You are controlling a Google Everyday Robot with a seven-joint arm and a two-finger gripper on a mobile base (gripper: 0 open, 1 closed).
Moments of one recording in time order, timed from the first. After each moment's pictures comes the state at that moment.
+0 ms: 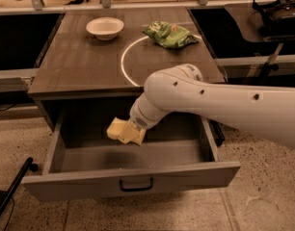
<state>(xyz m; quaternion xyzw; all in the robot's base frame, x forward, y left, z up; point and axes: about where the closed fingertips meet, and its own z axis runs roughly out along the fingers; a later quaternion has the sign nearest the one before) 0.559 0.042 0.713 -0.52 0.81 0.10 0.25</state>
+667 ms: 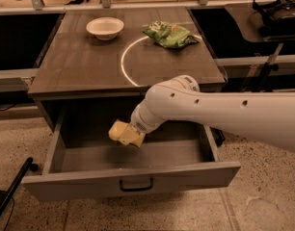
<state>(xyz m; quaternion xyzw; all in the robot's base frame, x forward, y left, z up) 0.574 0.042 0.681 -0.50 0.82 0.10 0.27</state>
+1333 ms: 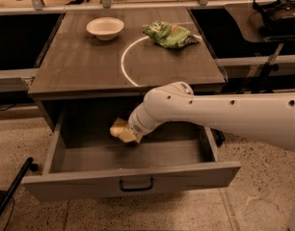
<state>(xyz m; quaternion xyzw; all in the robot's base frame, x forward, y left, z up) 0.586 0.056 0.652 -0.50 0.82 0.12 0.27</state>
